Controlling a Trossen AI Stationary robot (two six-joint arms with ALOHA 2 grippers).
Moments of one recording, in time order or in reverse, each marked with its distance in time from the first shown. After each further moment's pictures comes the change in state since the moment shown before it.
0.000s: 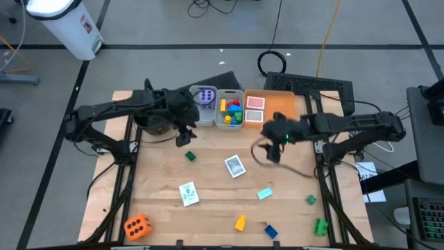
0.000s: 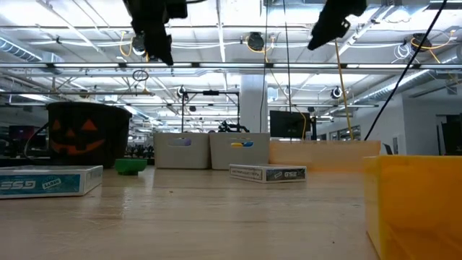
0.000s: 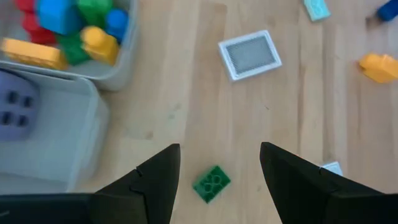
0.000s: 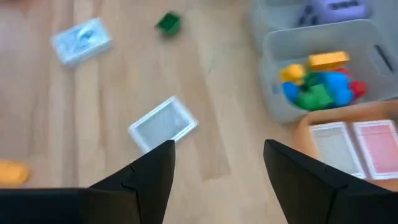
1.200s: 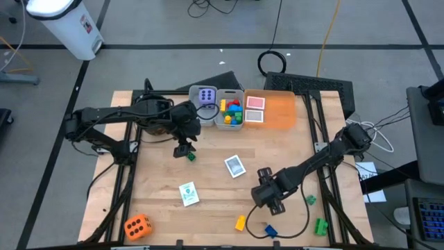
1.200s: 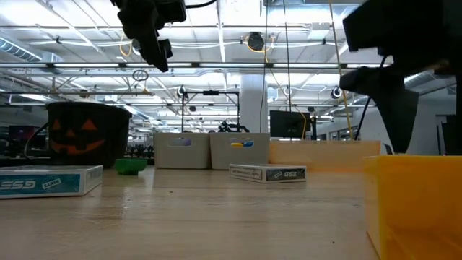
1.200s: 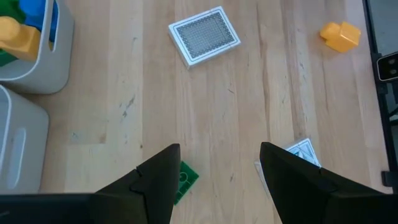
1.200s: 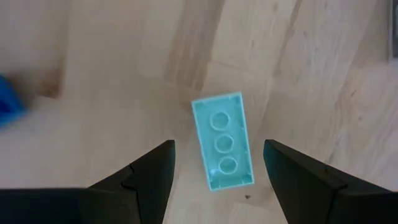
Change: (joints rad) left arm -0.077 0.000 -0.093 0.055 0.094 0.033; right arm 0.417 0.524 -0.047 0.013 -0.168 0.033
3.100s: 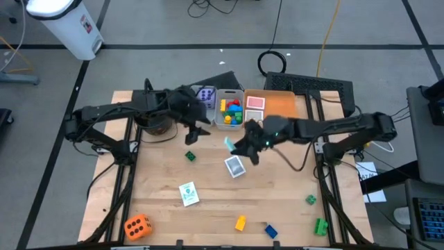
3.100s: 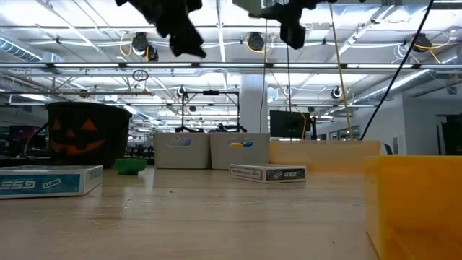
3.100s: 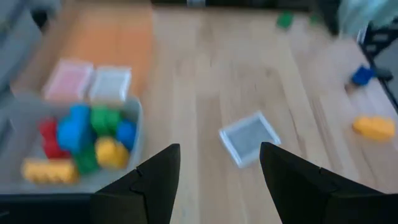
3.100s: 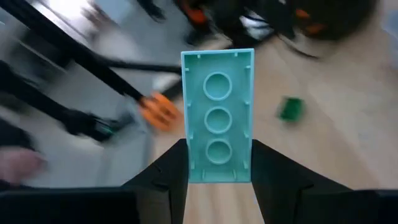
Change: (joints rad) left arm 0.100 0.000 0.010 0.352 -0.009 0.065; right arm -0.518 -0.395 -0.090 0.760 -0.229 0.393
